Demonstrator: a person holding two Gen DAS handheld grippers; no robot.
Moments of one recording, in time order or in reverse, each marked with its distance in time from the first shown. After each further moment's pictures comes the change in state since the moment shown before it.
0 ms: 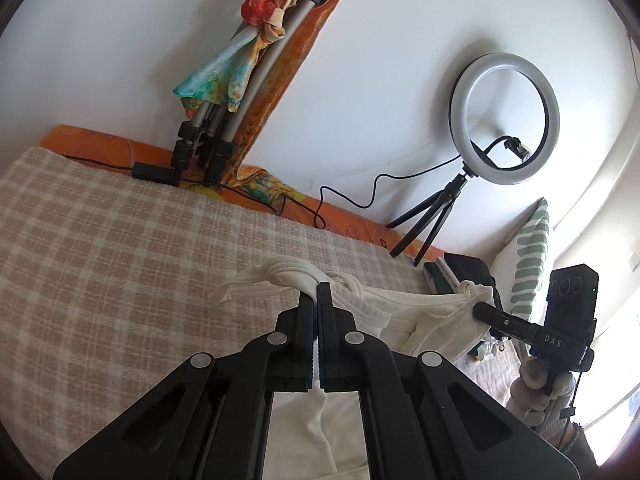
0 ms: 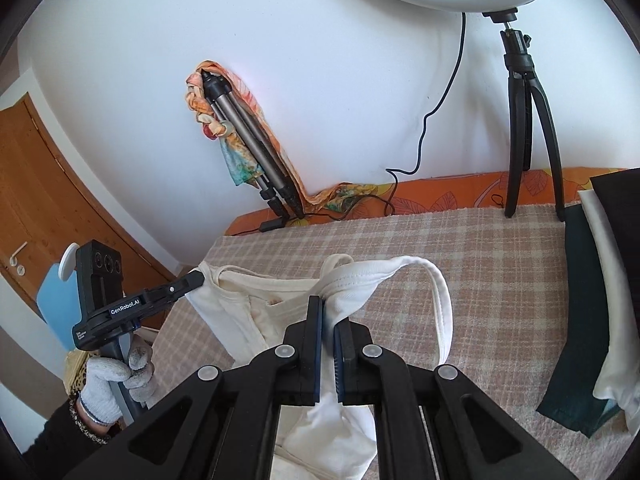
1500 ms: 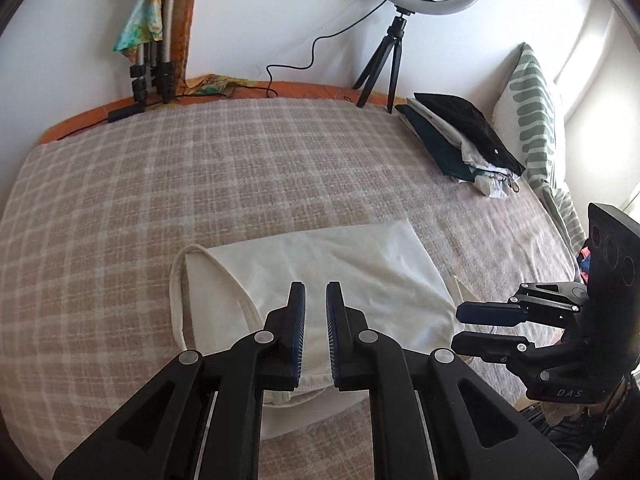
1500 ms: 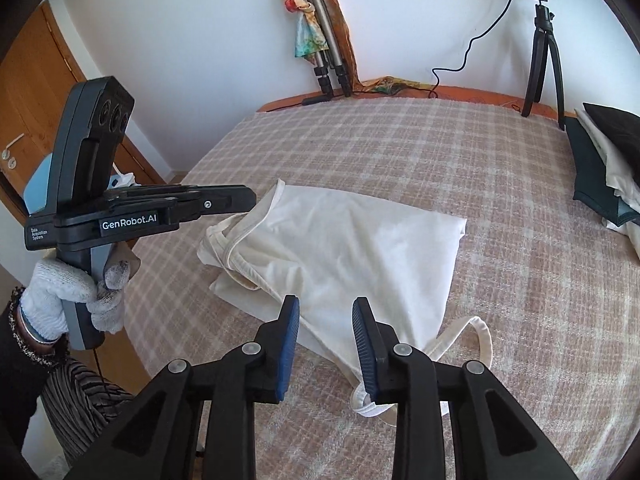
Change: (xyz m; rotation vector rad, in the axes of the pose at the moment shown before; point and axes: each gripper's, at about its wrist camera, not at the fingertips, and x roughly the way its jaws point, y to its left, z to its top) left arm -0.005 -0.079 -0.102 0.318 0.357 0.140; right arm -0.028 0.104 -0.161 -0.151 0.232 -0.106
